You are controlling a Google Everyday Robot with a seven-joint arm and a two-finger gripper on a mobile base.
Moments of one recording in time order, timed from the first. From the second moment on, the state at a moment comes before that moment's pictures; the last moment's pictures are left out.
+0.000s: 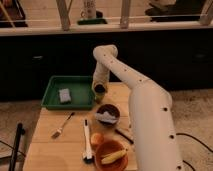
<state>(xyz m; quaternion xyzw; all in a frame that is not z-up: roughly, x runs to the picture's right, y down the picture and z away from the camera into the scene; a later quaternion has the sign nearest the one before) -0.018 0.002 0.889 -0.24 -0.32 -0.57 0.72</state>
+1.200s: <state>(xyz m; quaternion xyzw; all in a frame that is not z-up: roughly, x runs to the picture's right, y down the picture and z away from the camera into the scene) -0.052 -0.032 0.856 -0.22 -0.34 -0.66 0.63</state>
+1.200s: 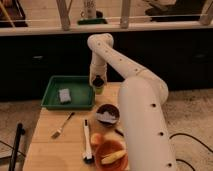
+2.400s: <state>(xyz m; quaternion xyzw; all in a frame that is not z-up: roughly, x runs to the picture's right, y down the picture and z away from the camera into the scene) -0.119 -0.012 0.870 -0.21 -0.37 -0.65 0.63</state>
